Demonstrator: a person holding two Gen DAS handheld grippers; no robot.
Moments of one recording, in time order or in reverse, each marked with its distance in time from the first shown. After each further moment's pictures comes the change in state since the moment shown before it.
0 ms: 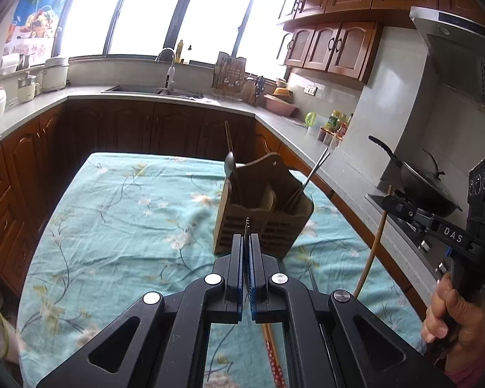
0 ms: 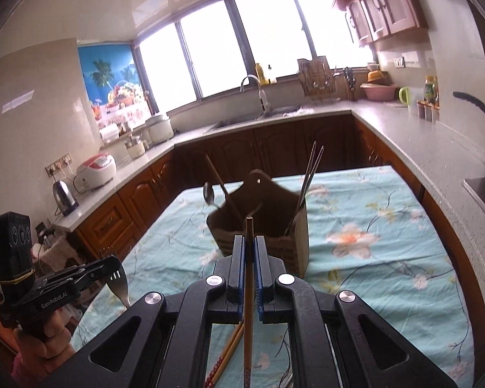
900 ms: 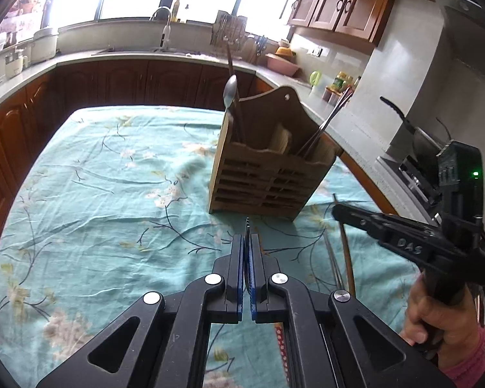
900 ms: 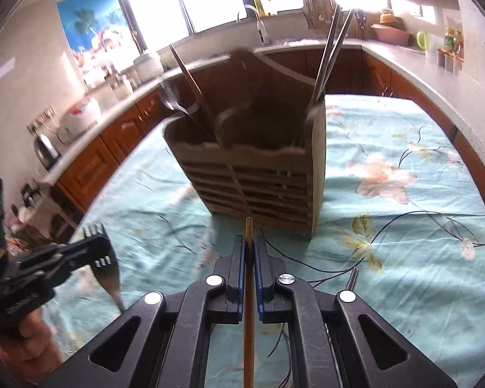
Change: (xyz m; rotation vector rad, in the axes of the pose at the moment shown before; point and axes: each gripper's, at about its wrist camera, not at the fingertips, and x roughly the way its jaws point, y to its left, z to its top) left arm 0.073 0.000 -0.019 -0.015 0.148 -0.010; right arm 0.086 -0.021 -0.046 -0.005 0.292 -0.008
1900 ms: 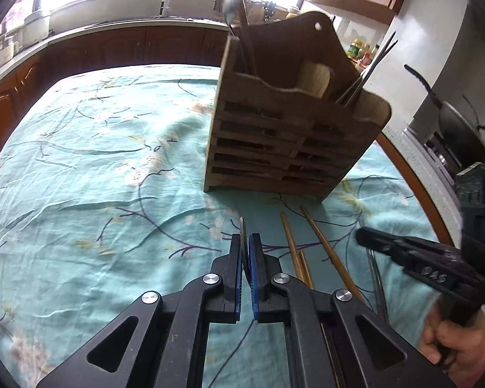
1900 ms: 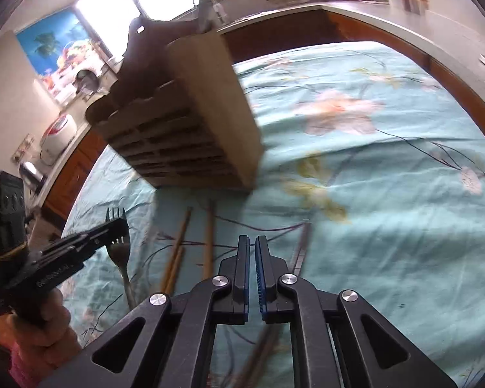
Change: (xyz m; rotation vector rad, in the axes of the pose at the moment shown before) left arm 0.121 0.004 0.002 -0.008 0.142 0.035; right arm 0.053 -0.058 -0.036 0.162 0.104 -0.006
